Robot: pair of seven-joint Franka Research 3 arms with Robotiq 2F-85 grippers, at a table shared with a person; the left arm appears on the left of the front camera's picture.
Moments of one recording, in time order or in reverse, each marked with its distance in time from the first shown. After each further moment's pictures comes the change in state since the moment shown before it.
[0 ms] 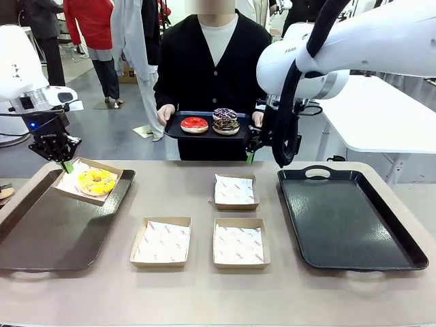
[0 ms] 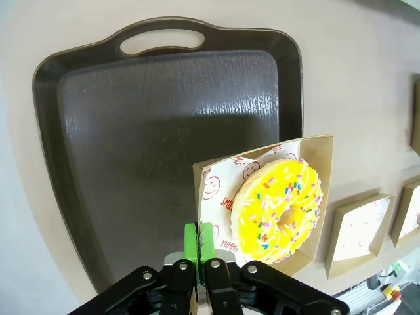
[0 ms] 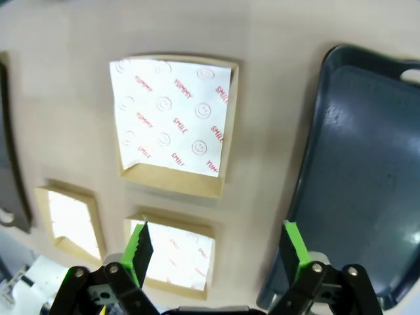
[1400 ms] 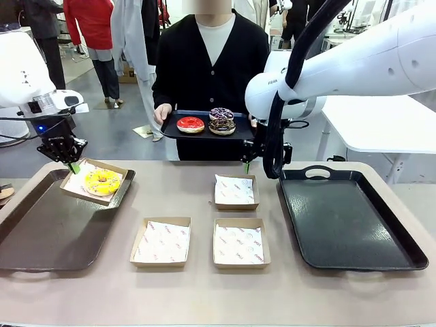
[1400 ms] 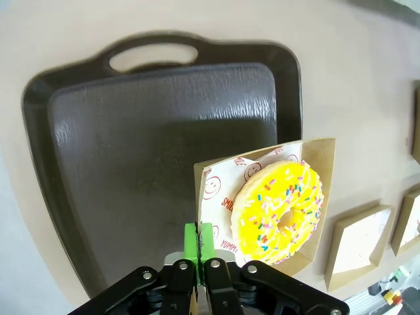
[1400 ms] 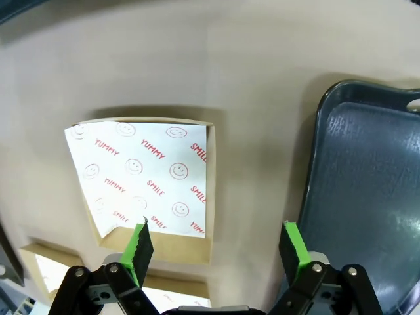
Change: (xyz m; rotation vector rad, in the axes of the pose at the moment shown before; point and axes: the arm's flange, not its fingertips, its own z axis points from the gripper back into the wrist) left arm 0.014 -0.004 -0.014 0.002 -0.022 -0.008; right arm 0.039 -0.001 -0.055 -0.071 -0.023 -0.093
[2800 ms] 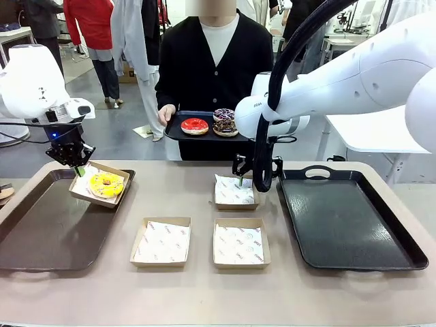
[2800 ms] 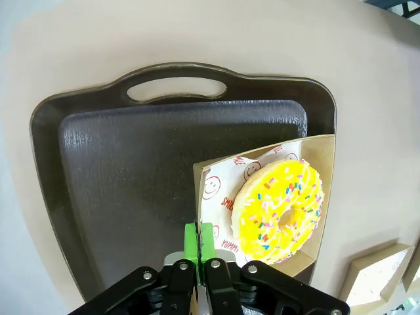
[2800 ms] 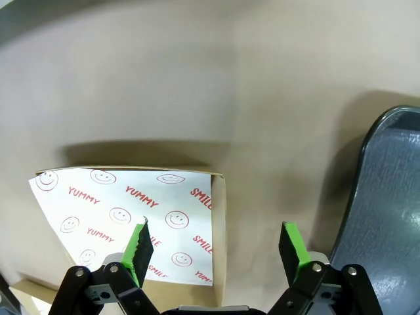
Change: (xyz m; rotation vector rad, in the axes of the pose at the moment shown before) left arm 0.023 -0.002 -0.031 0.080 -0.018 0.047; right arm 0.019 0.014 -0.054 -0.038 0.024 -0.031
